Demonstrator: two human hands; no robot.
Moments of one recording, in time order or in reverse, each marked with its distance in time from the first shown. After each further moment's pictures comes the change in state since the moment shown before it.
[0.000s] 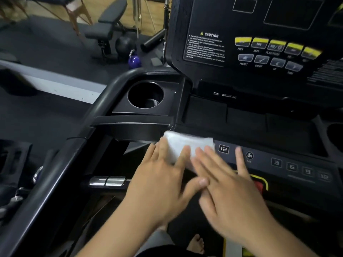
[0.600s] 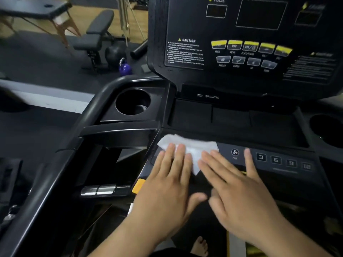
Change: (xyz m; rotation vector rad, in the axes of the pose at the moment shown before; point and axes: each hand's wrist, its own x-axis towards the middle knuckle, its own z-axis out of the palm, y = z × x) left_hand -0.001 0.021 0.025 0.108 0.041 0.223; right_hand -0.021 0.027 -0.004 -0.044 0.006 0.053
